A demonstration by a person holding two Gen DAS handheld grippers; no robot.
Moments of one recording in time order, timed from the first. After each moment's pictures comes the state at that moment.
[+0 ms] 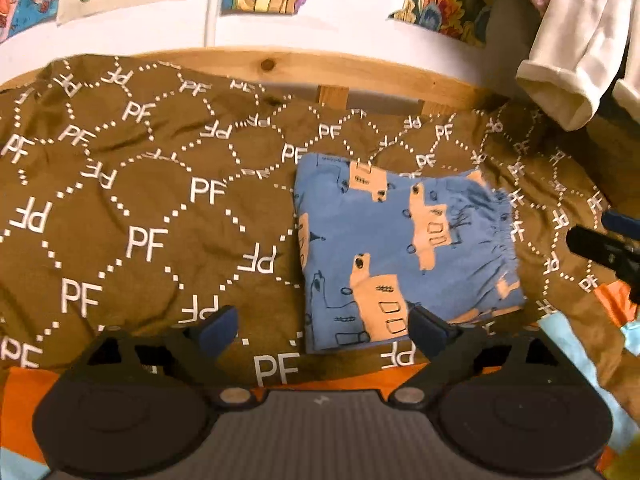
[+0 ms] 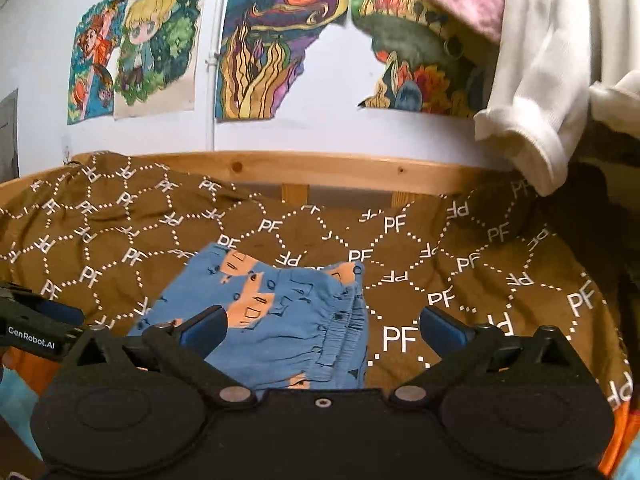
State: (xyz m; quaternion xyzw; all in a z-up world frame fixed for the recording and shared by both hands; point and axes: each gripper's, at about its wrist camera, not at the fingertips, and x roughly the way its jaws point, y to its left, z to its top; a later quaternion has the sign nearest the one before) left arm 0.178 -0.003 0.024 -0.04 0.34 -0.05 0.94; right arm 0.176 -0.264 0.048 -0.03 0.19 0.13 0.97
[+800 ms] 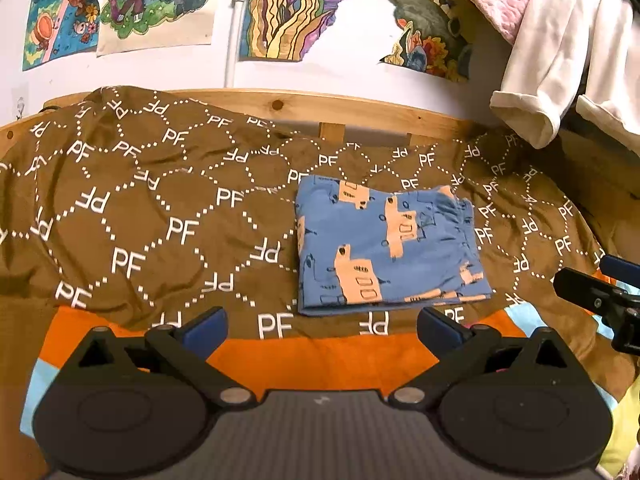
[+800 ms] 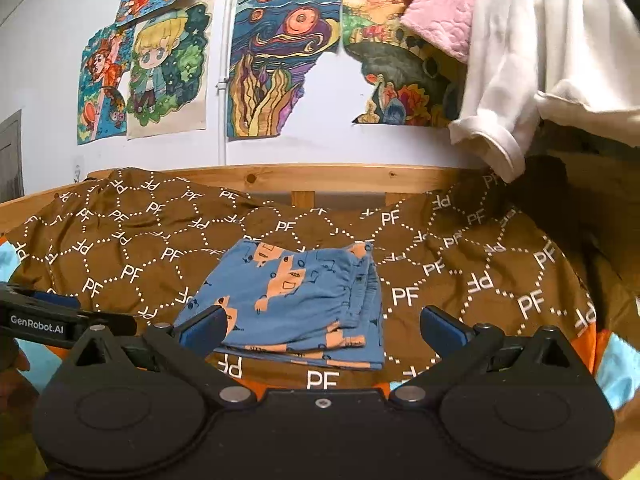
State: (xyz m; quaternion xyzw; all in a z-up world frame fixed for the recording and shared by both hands) left arm 0.091 -0.016 0.034 -0.04 0.28 -0.03 0.96; right arm 0.077 -0.256 0.043 0.00 0.16 0.11 0.98
